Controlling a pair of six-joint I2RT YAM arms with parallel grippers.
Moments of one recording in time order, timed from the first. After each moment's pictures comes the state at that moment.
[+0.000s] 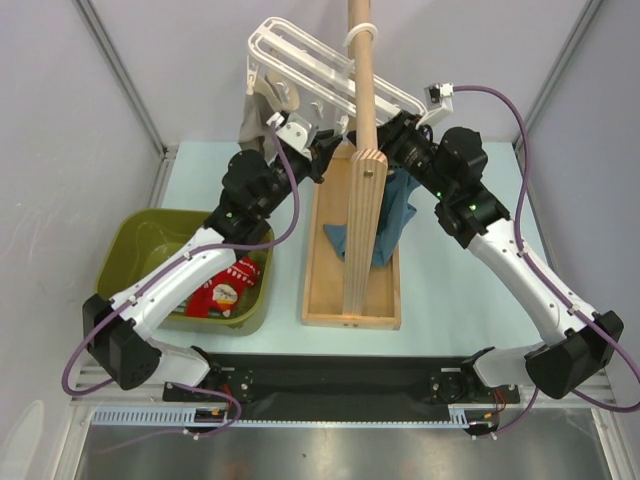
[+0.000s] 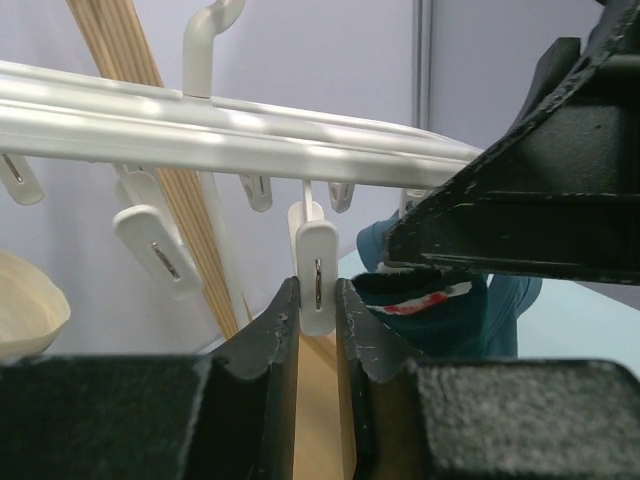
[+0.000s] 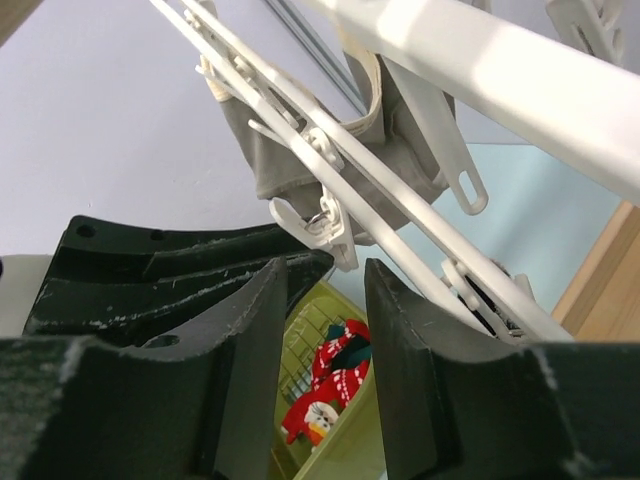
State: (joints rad) left arm -0.69 1.37 1.30 0.32 0.06 0.10; right arm 0.52 1.34 1.41 0.06 -0.20 0.70
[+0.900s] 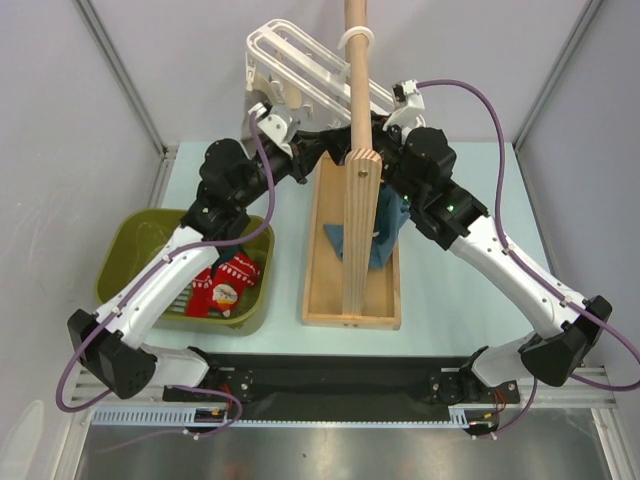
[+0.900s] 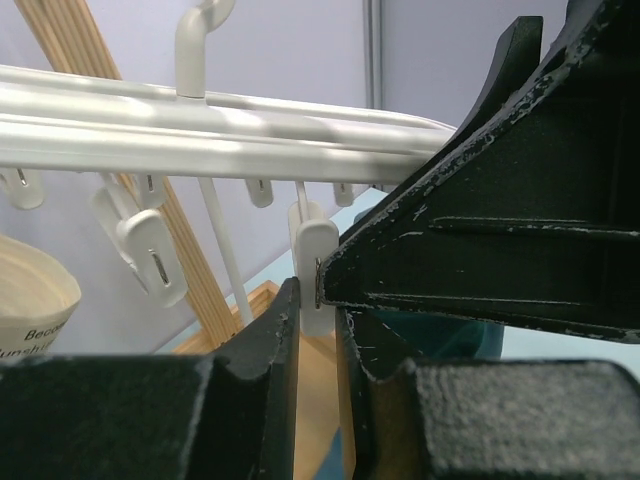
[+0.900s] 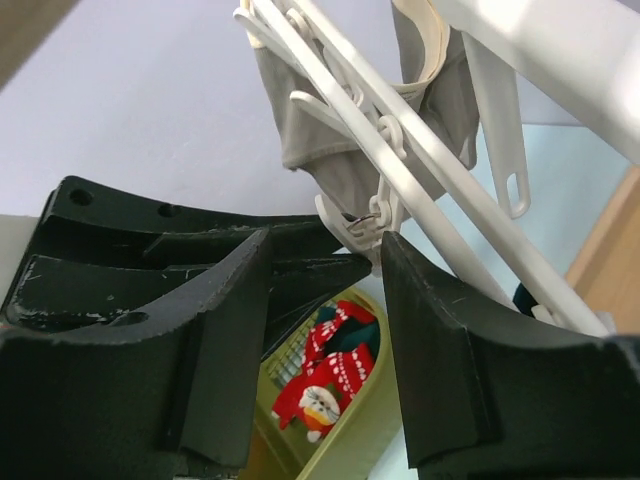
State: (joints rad) left arm -0.58 1.32 1.35 0.16 0.29 0.04; right arm 0.72 1.41 1.56 -0.04 0.05 0.60
